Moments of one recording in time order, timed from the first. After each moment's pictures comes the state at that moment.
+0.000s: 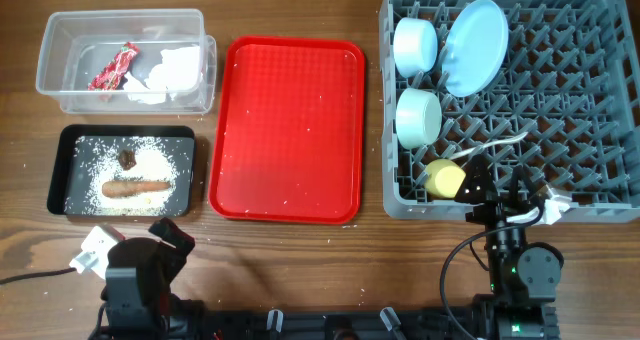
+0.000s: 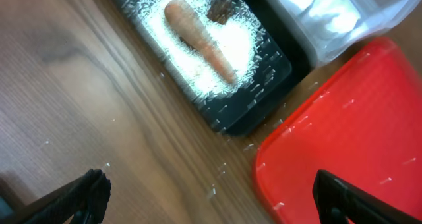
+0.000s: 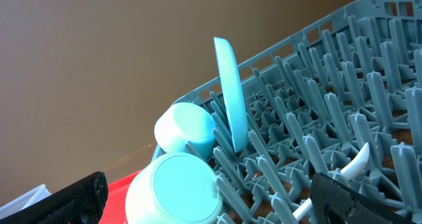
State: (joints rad) left arm 0.00 0.28 0.59 -1.13 -0.32 -0.86; right arm -0.04 0.01 0.01 0.01 0.00 0.52
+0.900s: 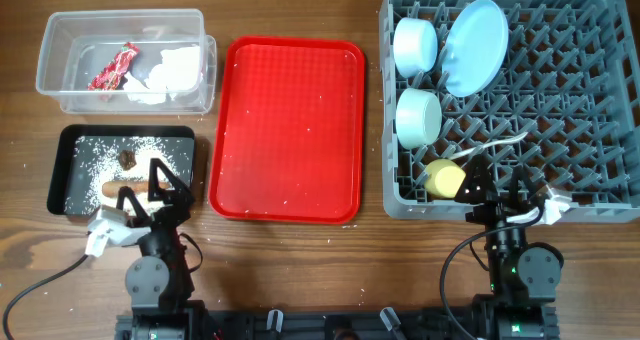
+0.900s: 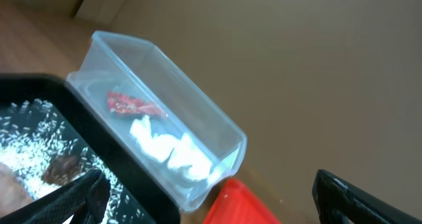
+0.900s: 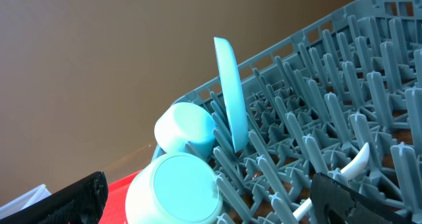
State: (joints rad) left arm 0.00 0.01 0.01 0.05 -0.37 -0.68; right arm -0.04 0.01 0.01 0.00 0.00 0.52
